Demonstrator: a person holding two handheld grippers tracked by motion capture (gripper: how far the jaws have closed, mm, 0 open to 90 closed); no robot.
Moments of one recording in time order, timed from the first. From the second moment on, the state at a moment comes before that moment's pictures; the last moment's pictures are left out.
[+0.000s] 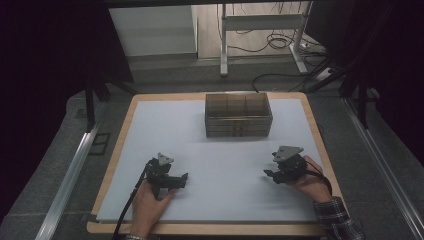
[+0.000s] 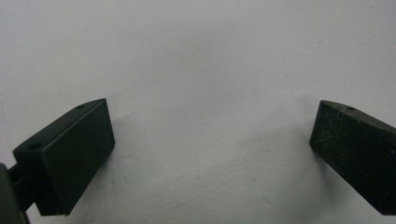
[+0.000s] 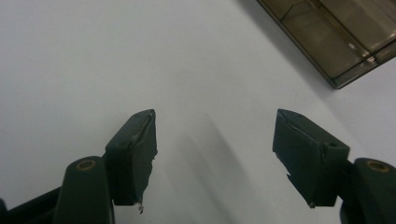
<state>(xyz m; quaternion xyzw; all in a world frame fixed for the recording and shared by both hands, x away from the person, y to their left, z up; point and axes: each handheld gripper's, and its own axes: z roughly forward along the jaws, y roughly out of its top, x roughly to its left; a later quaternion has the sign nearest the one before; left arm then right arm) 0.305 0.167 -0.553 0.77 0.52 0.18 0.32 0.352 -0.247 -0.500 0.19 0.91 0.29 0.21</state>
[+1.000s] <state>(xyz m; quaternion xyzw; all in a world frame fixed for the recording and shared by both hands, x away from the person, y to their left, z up) 0.305 0.167 -0.553 0.77 0.52 0.18 0.32 0.360 -0.225 -0.496 0.15 0.91 0.27 0.27</state>
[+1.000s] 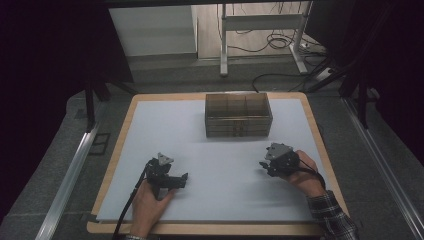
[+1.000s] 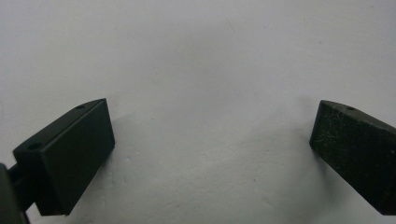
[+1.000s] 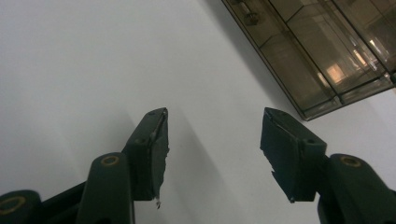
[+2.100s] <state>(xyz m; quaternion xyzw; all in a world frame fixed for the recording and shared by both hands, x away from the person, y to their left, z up) 0.305 0.167 -0.553 0.77 0.52 0.18 0.32 0.372 -0.188 -0.492 0.11 0.89 0.24 0.36</state>
